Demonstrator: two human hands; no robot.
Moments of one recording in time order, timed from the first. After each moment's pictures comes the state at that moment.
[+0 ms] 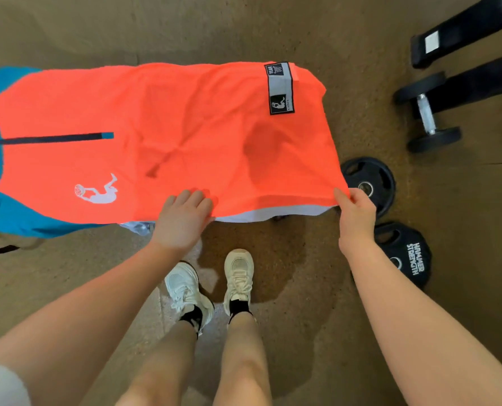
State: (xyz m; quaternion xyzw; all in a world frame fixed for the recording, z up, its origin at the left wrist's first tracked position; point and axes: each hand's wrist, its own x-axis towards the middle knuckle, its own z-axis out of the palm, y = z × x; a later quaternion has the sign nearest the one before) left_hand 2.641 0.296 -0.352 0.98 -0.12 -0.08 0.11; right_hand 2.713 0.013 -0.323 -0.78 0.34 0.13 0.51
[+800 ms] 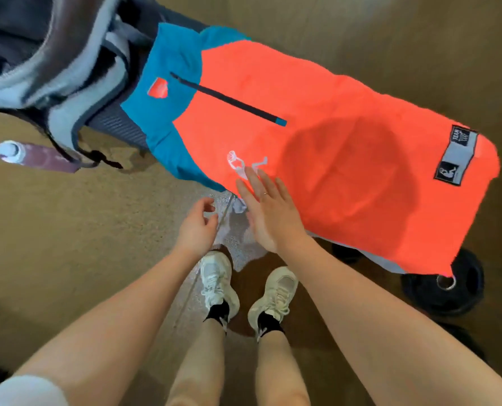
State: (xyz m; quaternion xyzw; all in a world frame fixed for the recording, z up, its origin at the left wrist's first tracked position) left_hand 2.518 0.396 -0.367 0.73 0.51 -0.11 0.45; right_hand 2.642 0.292 -0.346 -0.81 -0.51 0.28 0.05
